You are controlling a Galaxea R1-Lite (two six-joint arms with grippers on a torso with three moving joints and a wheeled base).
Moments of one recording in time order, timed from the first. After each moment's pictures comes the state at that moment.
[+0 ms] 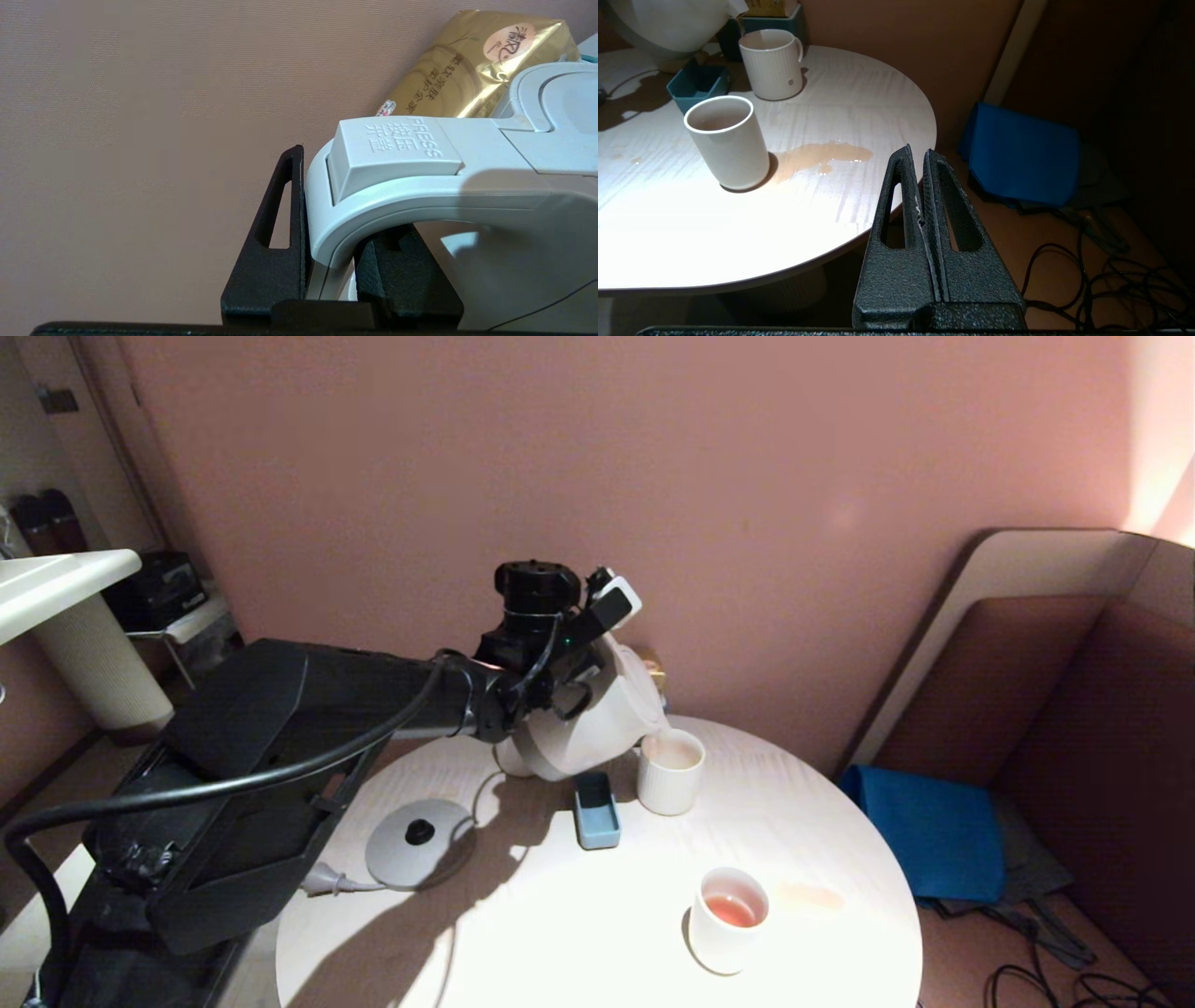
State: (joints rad) left arm -0.54 2.38 -1.94 -0.40 0.28 0.82; right arm 0.00 0.00 -0.01 0.03 0.00 0.00
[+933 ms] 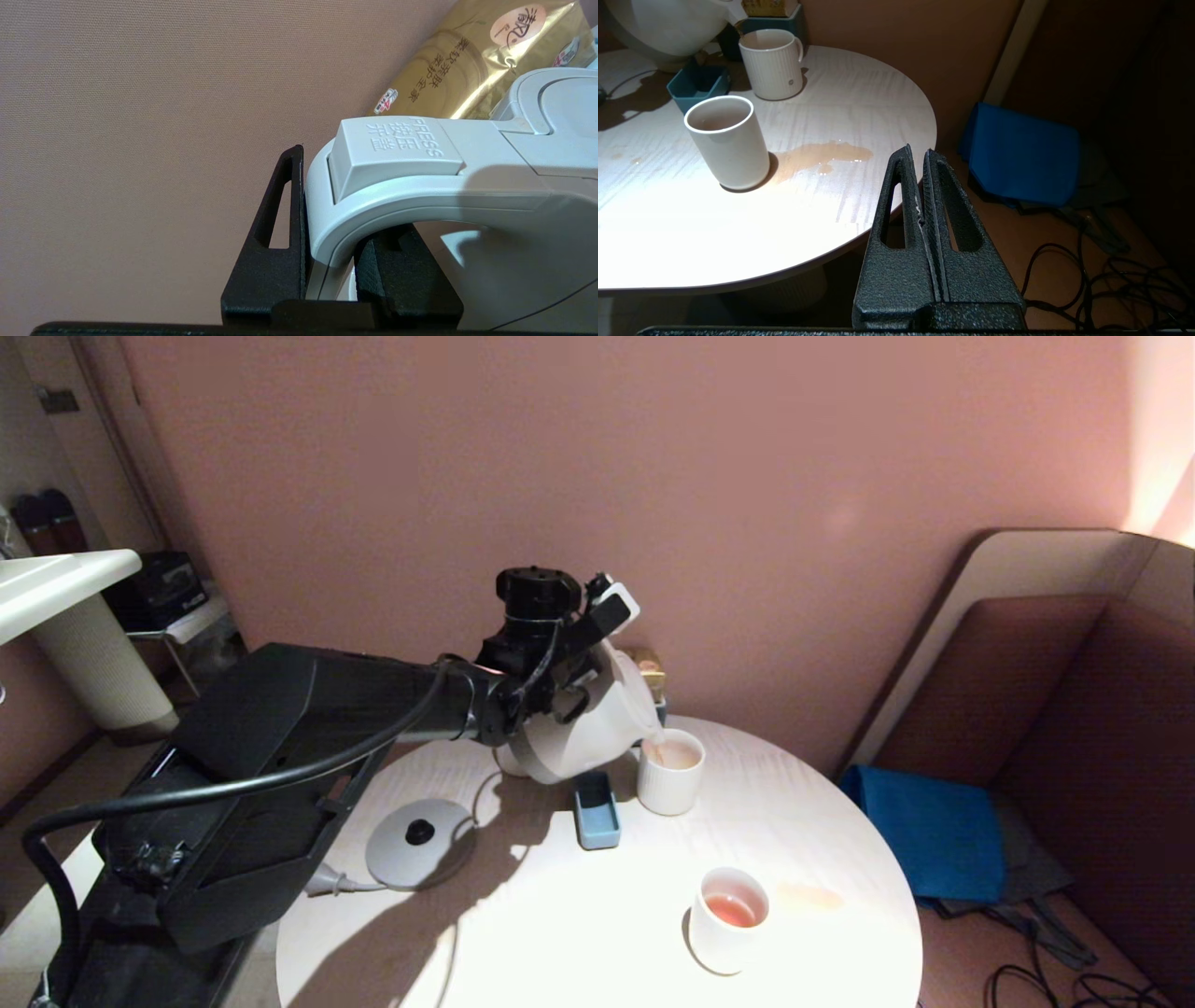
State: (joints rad) left arm -0.54 2.39 -1.94 -0.40 0.30 0.83; right arm 0.00 0.00 -0.01 0.03 0.00 0.00
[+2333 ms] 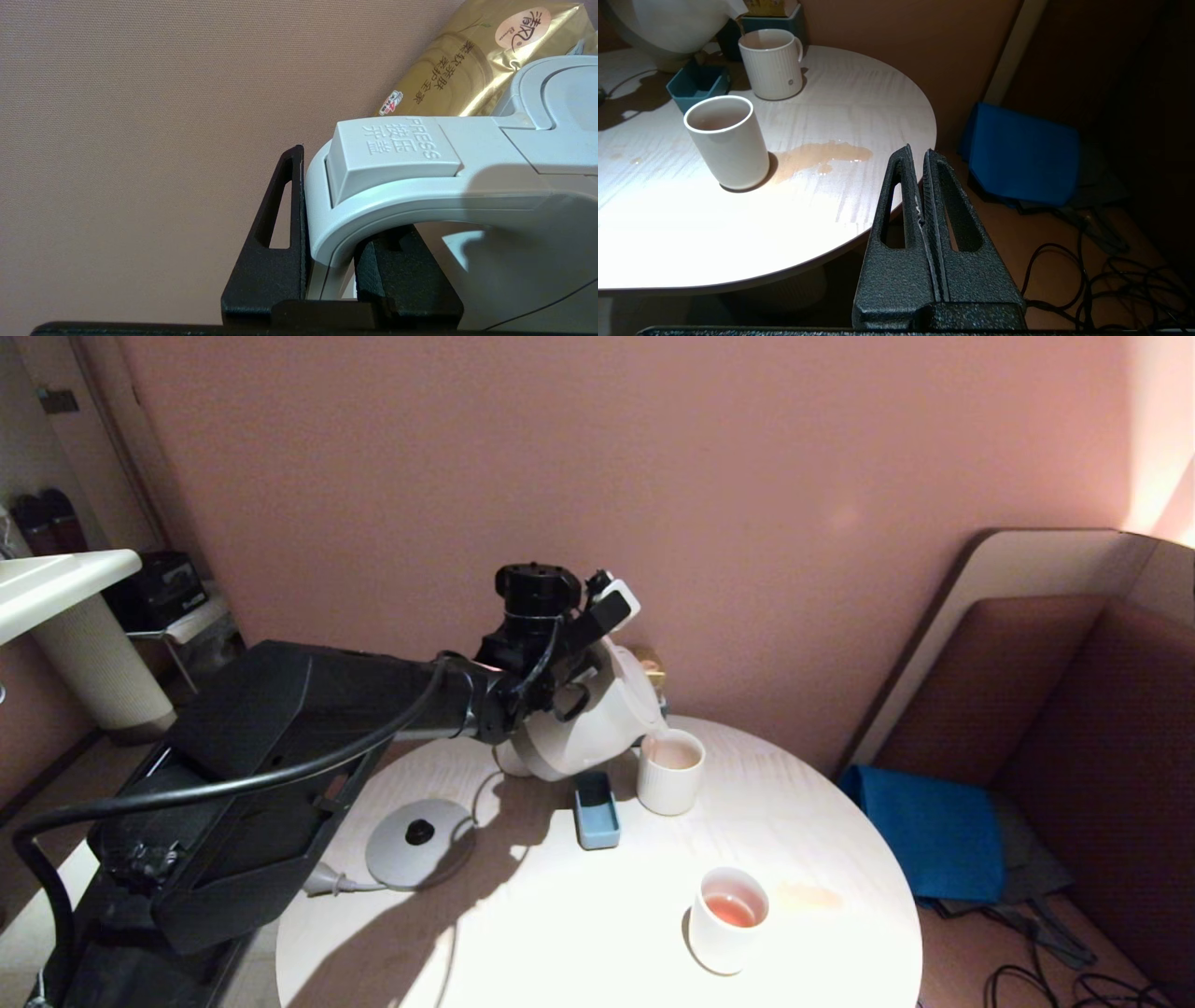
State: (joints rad) left arm -0.54 2.38 -1.94 -0.40 0.31 0.83; right arm 0.00 0.00 -0.01 0.03 0.00 0.00
